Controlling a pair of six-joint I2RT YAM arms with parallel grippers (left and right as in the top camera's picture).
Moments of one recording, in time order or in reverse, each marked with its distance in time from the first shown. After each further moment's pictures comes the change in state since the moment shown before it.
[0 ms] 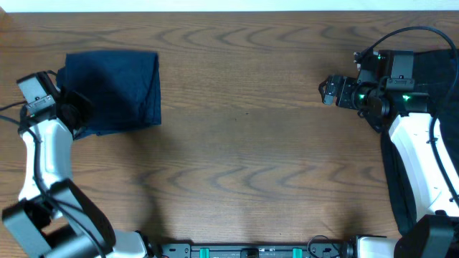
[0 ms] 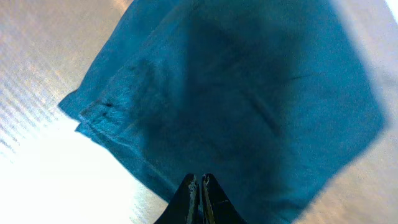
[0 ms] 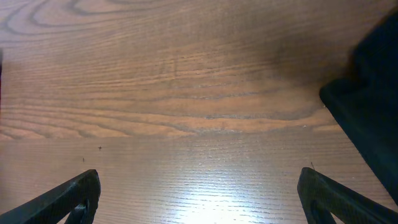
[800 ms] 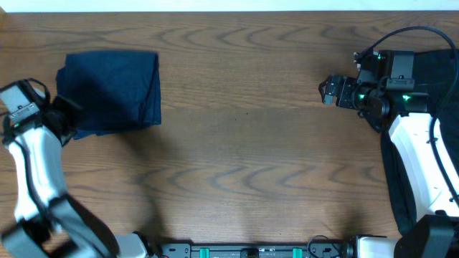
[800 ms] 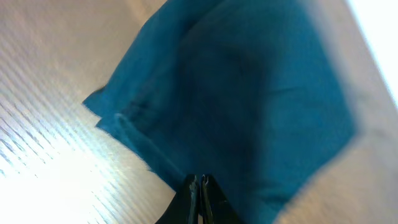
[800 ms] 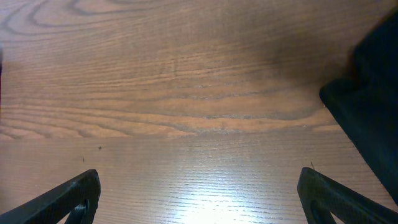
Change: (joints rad) left arm 0.075 -0.115 0.000 -0.042 0.103 -0.008; right arm 0.000 0.000 0.000 0.000 0.000 0.000
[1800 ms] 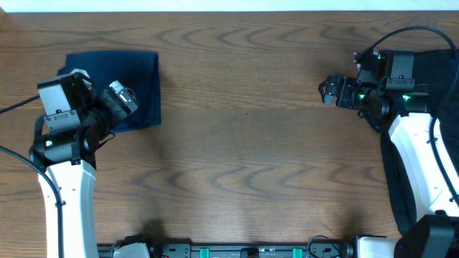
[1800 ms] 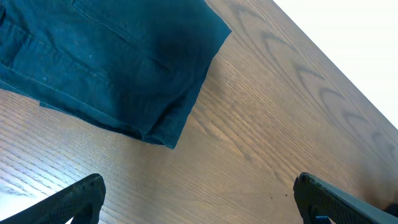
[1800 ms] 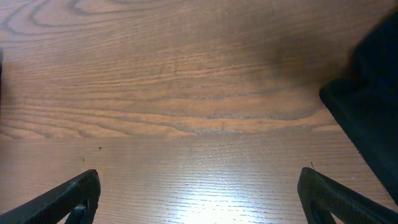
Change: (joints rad) left arm -0.322 -0.320 0.000 -0.223 0.028 0.008; right arm 0.000 0.000 0.000 0.000 0.000 0.000
